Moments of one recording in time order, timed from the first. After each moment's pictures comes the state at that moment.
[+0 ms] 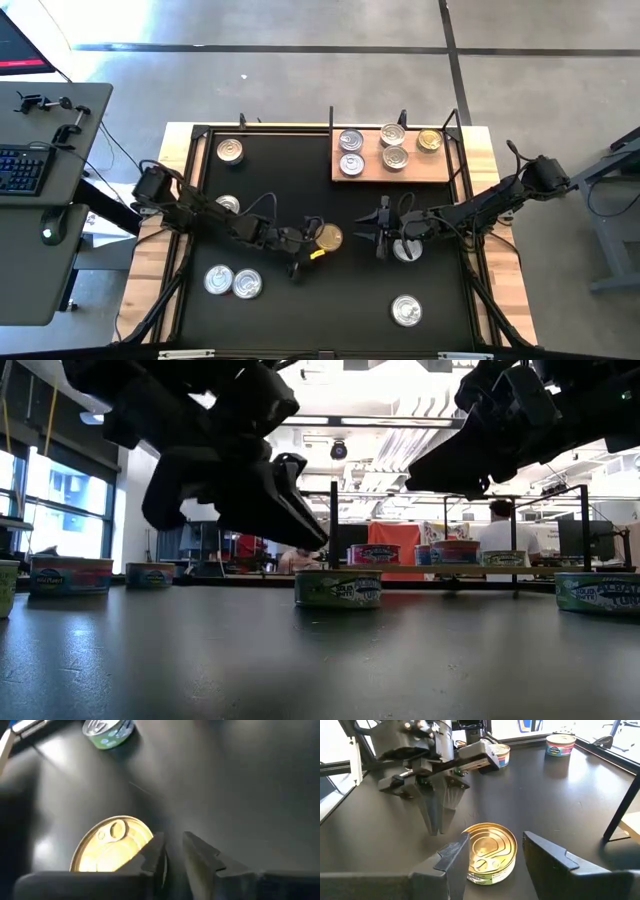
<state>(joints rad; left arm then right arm) -0.27 1.78 0.82 0.32 -0.16 0.32 0.28 1.34 0.41 0.60 0.36 0.22</state>
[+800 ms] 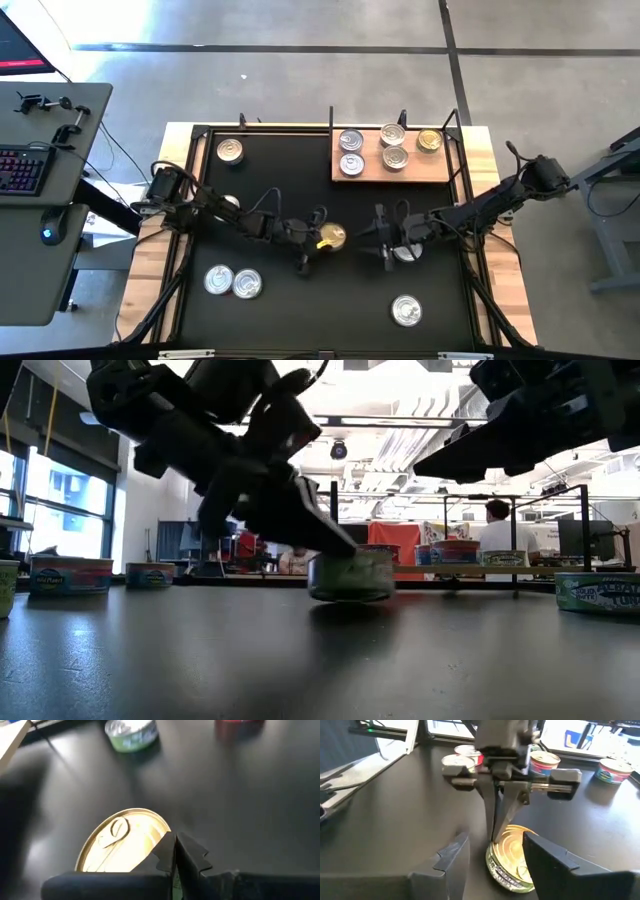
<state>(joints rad) -0.20 1.88 0.82 0.51 -0.09 0.21 0.32 1.34 0.41 0.60 0.19 -0.03</state>
